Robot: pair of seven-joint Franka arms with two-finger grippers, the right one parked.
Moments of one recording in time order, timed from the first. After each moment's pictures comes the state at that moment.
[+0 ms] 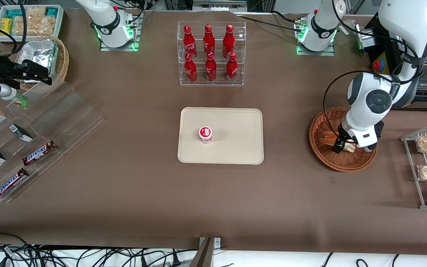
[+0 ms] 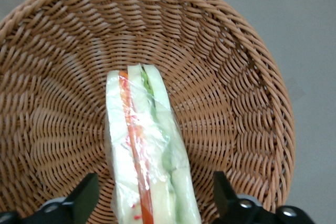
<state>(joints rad) 0.04 0.34 -0.06 -2.16 0.24 2.53 -1.30</state>
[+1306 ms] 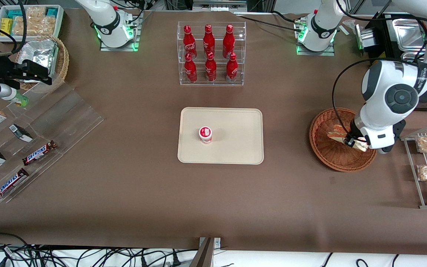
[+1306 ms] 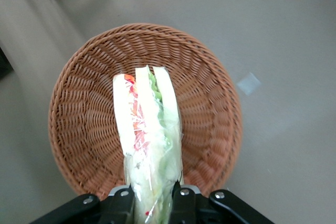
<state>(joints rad) 0.04 0.25 -0.13 -1.87 0.18 2.04 -1.13</state>
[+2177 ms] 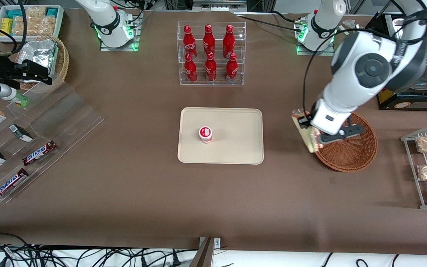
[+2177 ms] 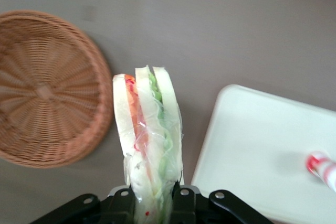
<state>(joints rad) 0.03 0.25 -0.44 -1.71 0.07 1.91 -0.66</state>
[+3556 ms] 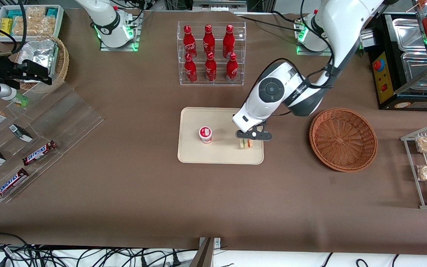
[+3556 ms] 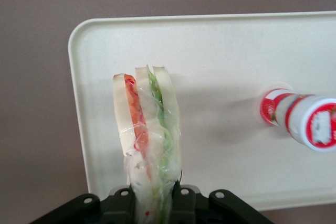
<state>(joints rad) -0.08 0.62 -0.60 -1.73 0.29 2.23 -0.73</state>
